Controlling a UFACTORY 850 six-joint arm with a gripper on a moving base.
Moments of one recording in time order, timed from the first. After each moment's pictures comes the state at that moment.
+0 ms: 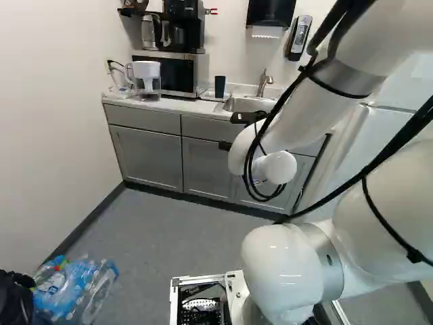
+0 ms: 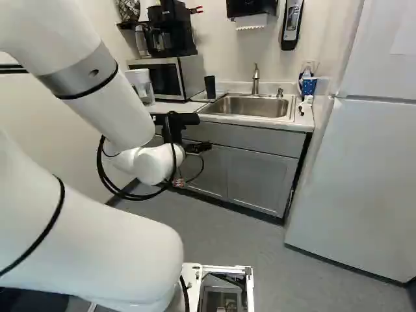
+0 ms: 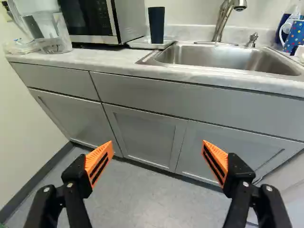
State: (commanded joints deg) arm -0.8 15.2 -9.3 0.3 44.8 -0.2
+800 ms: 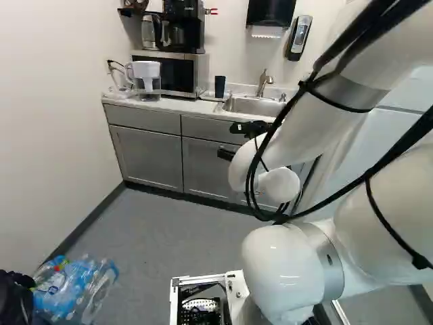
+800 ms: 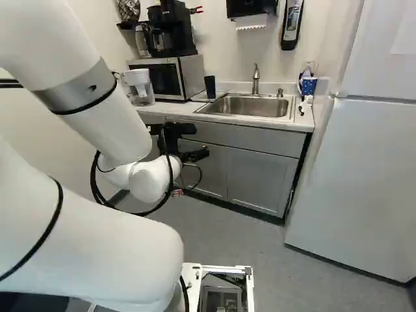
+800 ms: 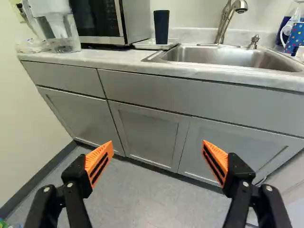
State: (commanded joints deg) arm 0.0 16.0 -5.0 0.0 50.0 0.0
